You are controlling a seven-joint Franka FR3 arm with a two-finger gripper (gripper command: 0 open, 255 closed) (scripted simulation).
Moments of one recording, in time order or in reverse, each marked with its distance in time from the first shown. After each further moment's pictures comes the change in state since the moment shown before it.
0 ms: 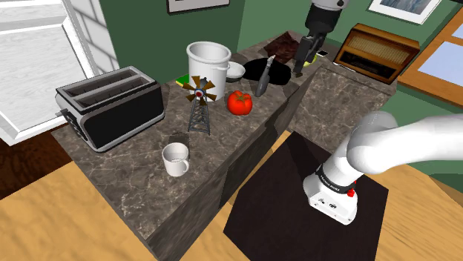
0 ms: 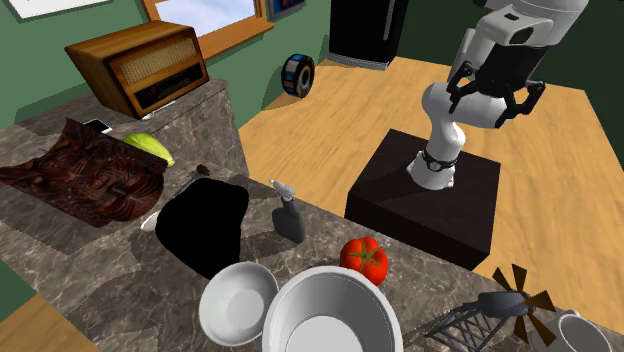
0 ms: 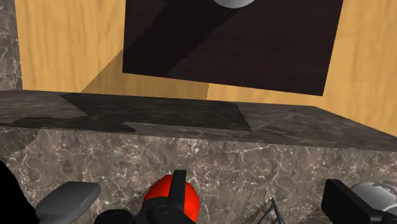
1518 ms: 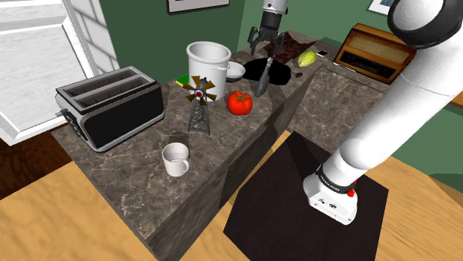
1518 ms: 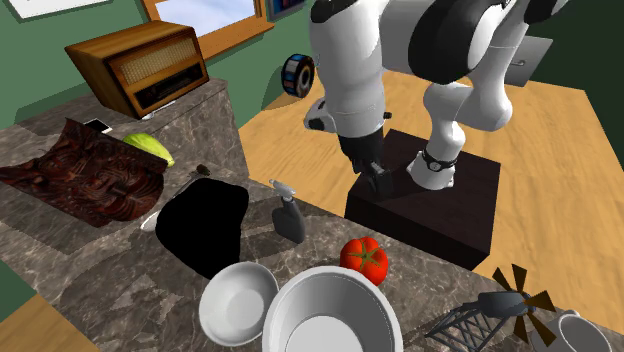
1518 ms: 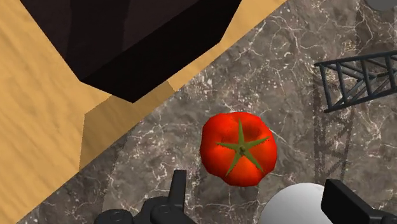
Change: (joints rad) arm -0.221 0.857 -0.180 0.554 0.191 0.107 0.335
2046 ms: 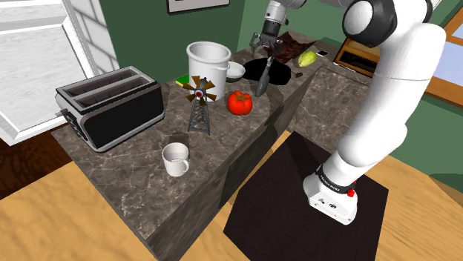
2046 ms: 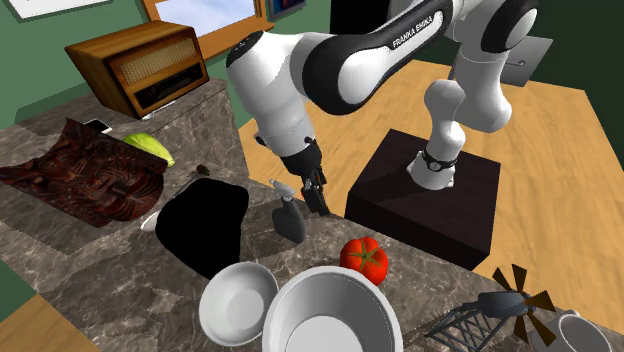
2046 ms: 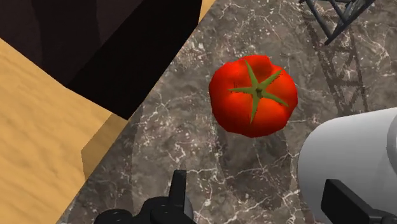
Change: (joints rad) arm -0.104 0.286 -0.075 0.242 0.129 -0.042 0.094
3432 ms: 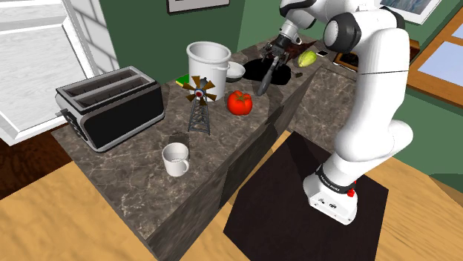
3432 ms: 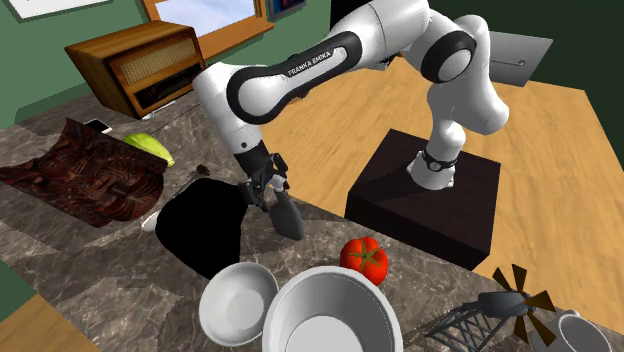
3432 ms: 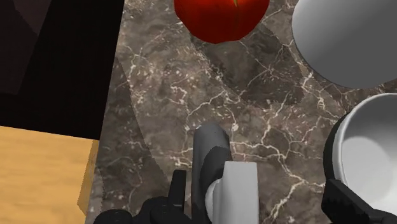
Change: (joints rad) arm -0.201 0.270 -0.067 0.177 0.232 0.057 0.178
